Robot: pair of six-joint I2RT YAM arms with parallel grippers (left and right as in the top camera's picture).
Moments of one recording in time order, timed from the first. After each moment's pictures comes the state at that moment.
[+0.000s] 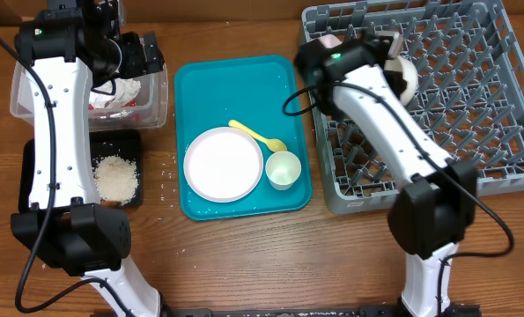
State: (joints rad) left arm 0.11 1.95 2.12 -1.24 0.21 -0.13; right arm 0.46 2.10 1.97 -1.55 1.13 0.94
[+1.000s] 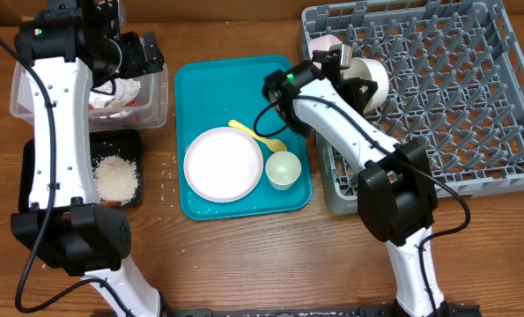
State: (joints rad) left arm 0.11 1.95 2.12 -1.24 0.21 -0.13; right arm 0.56 2.26 1.97 -1.59 1.31 0.94
